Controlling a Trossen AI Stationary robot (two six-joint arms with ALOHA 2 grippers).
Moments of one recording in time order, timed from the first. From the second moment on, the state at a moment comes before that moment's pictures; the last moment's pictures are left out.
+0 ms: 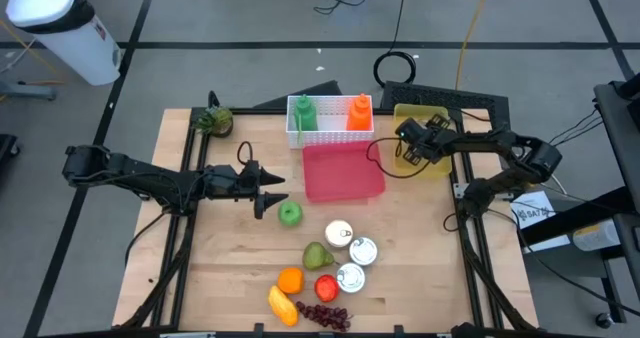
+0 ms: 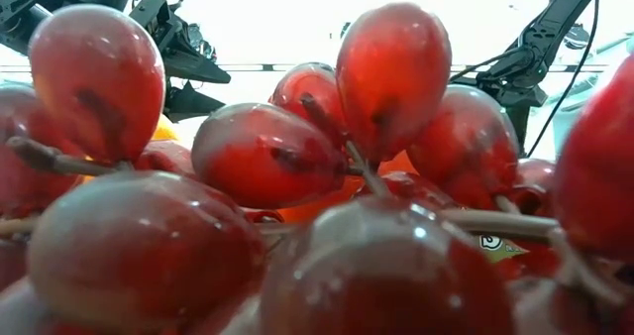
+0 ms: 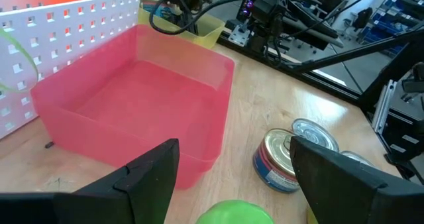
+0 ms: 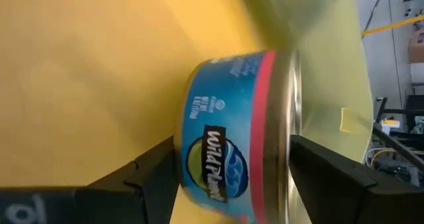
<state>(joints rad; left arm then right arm) 0.00 1.06 0.27 0.55 -0.11 -0.40 -0.72 1.44 0.57 -0.30 0.70 -0.20</state>
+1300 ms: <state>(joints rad) 0.00 1.06 0.27 0.55 -0.11 -0.40 -0.48 0.97 0.57 -0.36 0.06 0.25</state>
